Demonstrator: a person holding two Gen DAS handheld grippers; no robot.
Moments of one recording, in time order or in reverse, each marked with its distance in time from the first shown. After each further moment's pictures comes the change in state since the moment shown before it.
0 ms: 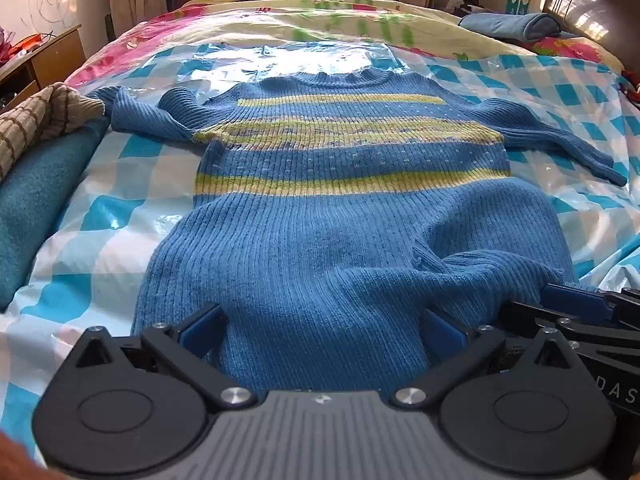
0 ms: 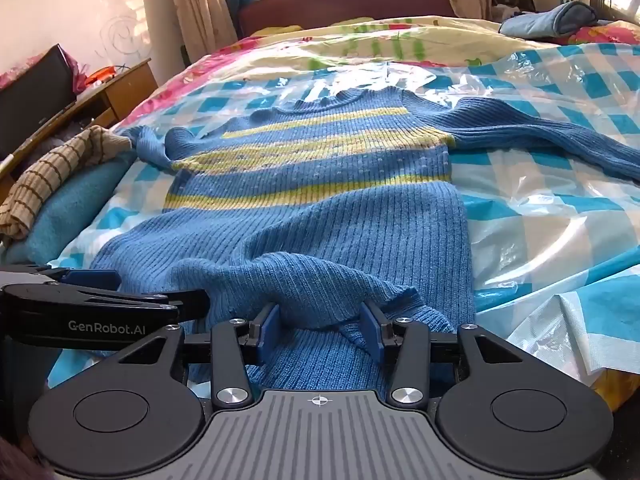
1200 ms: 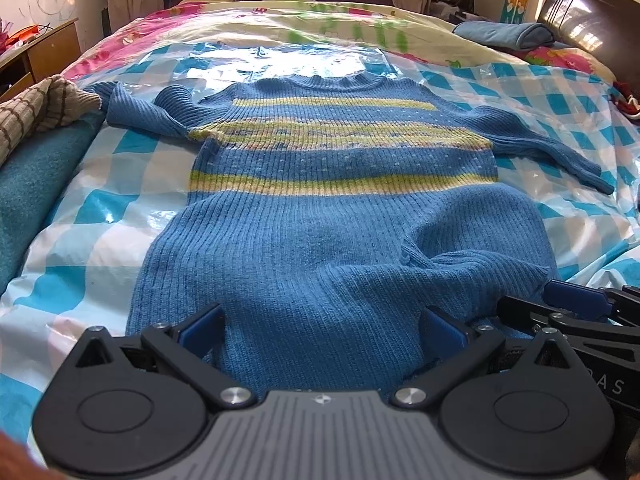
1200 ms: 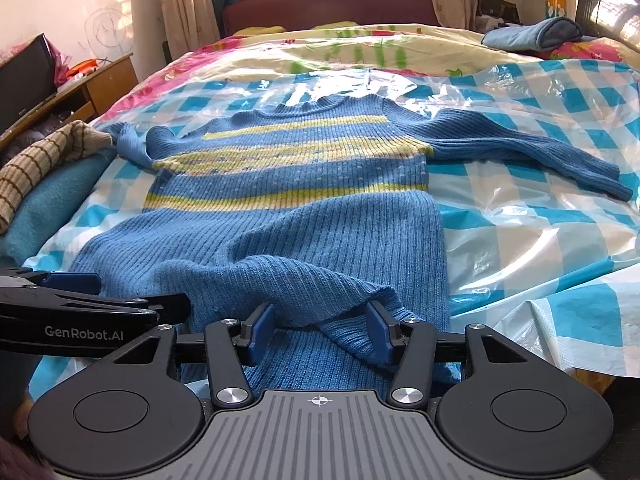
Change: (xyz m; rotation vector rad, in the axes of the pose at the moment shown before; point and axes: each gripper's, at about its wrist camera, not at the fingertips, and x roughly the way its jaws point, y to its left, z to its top) left arm -0.005 0.002 -0.003 -0.026 -0.004 -0.040; right arm -0.006 0.010 0.002 -0.027 -0.006 -0.091
